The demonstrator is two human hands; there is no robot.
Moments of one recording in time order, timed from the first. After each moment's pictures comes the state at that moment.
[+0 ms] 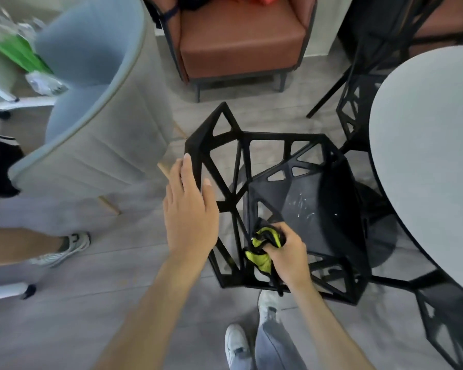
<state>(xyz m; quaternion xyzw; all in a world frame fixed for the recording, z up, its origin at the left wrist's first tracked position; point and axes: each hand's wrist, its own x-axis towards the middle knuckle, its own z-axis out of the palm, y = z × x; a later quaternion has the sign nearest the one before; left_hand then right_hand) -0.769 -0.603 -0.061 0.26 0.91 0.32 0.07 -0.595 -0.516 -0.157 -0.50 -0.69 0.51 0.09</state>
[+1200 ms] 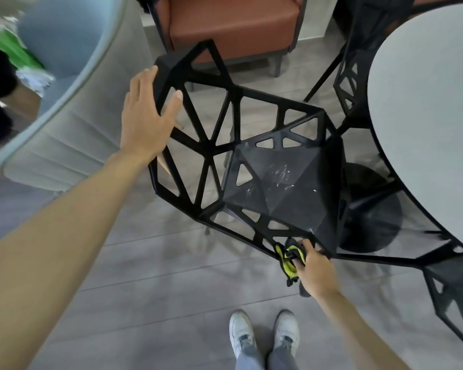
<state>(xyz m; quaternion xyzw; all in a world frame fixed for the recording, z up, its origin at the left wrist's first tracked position) -0.903 -0.567 -0.073 0.39 0.87 0.32 0.00 -0.487 -0.524 -0.252 -0.51 -0.80 0.28 -0.11</state>
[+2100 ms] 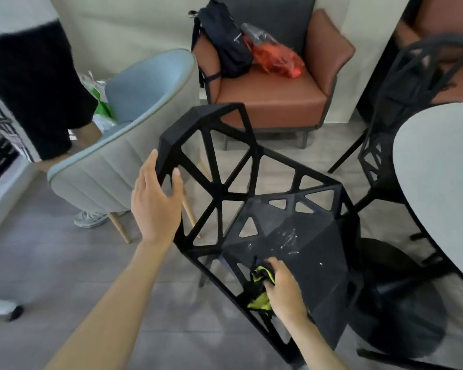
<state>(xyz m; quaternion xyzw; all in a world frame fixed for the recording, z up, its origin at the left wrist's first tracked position) -0.842 -0.648 -0.129 0.21 0.87 0.39 -0.21 -0.597 -0.524 -0.279 -0.37 -0.84 0.39 0.04</state>
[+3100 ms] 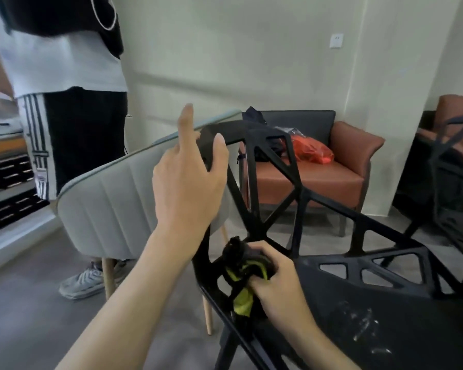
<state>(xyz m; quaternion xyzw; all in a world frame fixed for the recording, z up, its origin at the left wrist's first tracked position) -0.864 -0.641 -0.162 0.29 0.76 0.43 -0.39 -0.757 -0.531 -0.298 -0.02 -0.78 0.55 0.31</state>
